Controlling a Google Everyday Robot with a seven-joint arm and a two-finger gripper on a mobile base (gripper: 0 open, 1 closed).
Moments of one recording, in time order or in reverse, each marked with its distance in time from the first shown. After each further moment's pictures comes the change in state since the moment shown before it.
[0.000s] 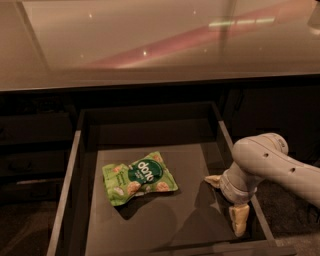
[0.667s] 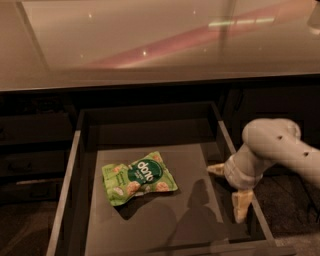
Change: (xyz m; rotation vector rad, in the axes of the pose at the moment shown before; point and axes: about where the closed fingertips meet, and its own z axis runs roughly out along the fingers) arm -0.002 -0.022 -0.036 0.041 -0.073 -0.004
